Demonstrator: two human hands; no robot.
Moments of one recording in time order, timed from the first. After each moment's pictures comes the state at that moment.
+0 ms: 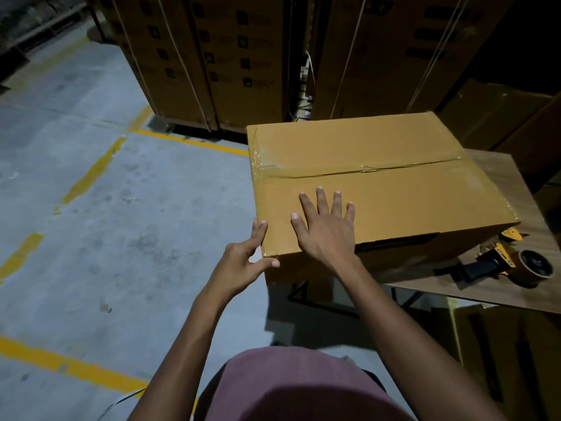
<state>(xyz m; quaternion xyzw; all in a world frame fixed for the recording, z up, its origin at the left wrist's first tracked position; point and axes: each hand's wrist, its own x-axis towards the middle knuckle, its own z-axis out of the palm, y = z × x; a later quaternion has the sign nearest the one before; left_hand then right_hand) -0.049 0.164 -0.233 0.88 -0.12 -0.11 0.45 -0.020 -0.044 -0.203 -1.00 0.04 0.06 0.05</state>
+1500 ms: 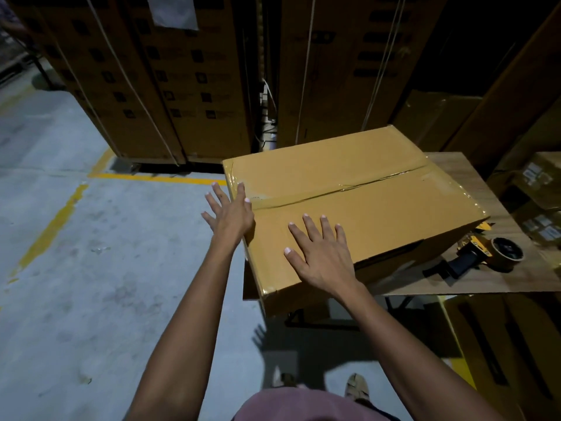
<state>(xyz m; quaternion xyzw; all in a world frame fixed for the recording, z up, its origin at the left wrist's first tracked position) 0.123 0.118 -0.205 0.97 -0.02 -0.10 0.23 -0.027 -0.051 -0.206 -1.00 0.03 0.05 0.05</state>
